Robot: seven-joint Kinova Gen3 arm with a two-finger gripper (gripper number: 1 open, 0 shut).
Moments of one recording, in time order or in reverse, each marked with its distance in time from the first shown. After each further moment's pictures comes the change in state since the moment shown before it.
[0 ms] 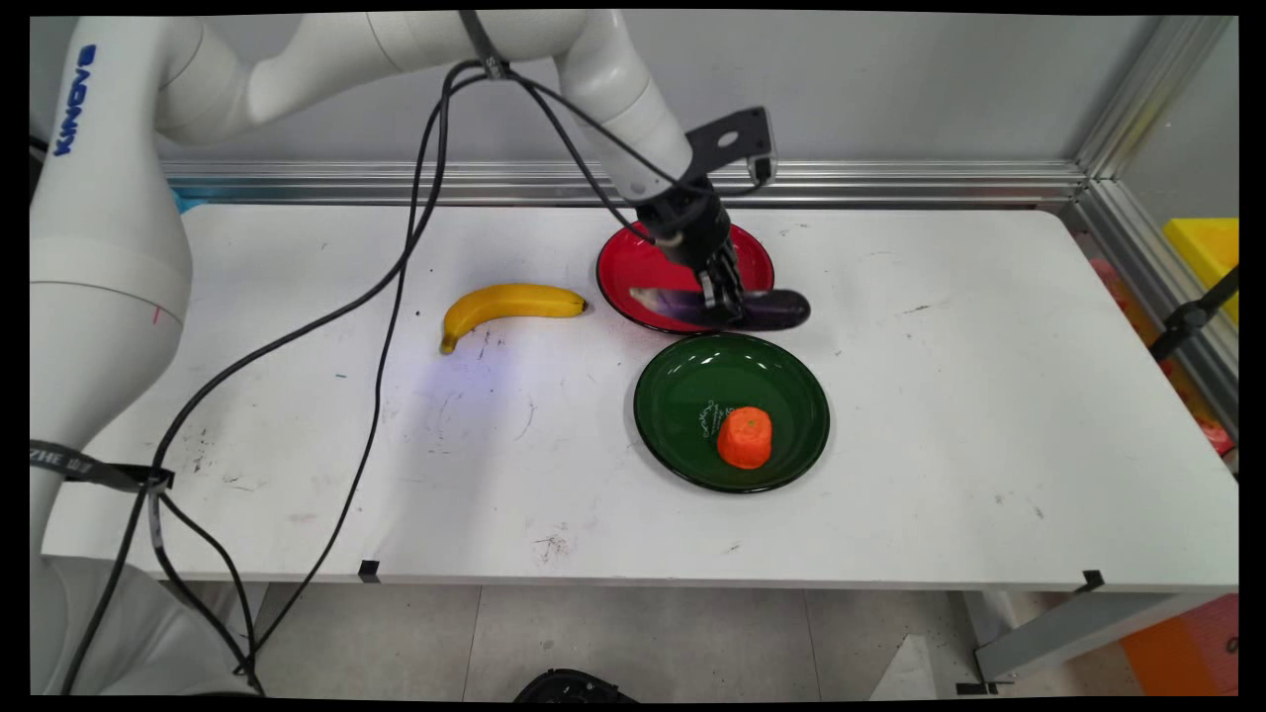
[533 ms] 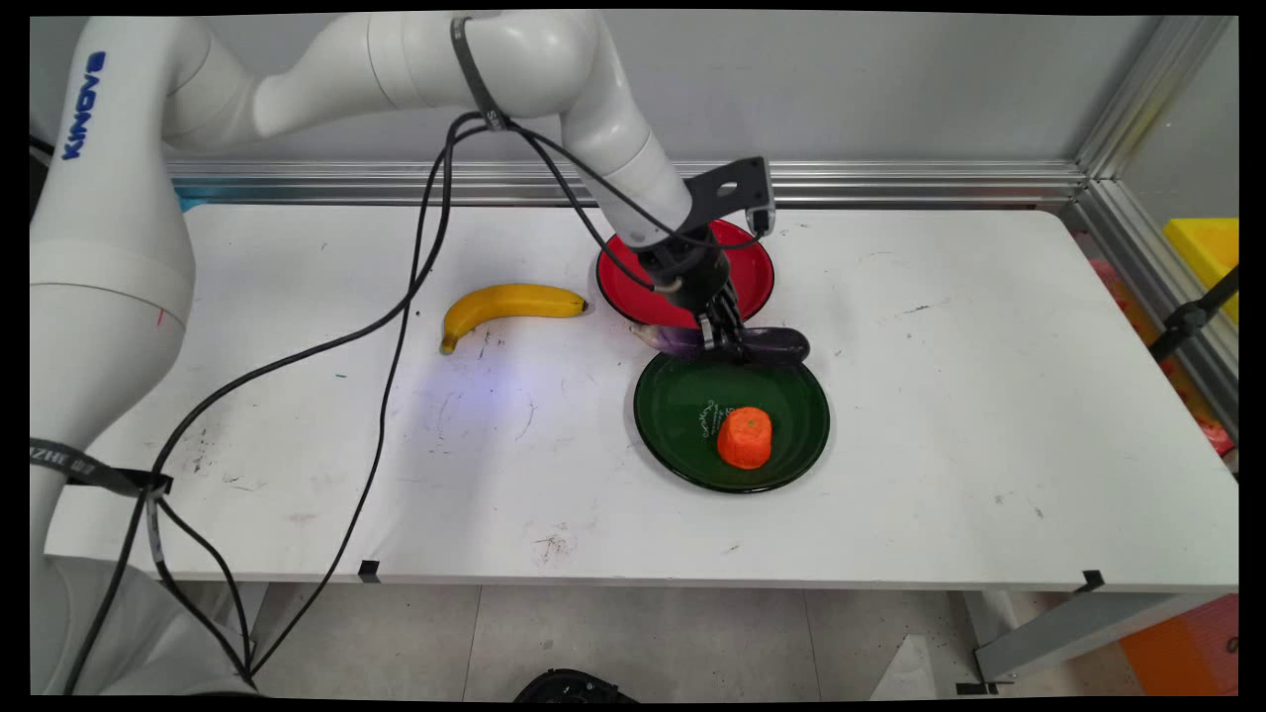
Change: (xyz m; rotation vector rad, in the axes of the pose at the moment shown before) arm -0.013 0.024 0.028 -0.016 0.001 0.002
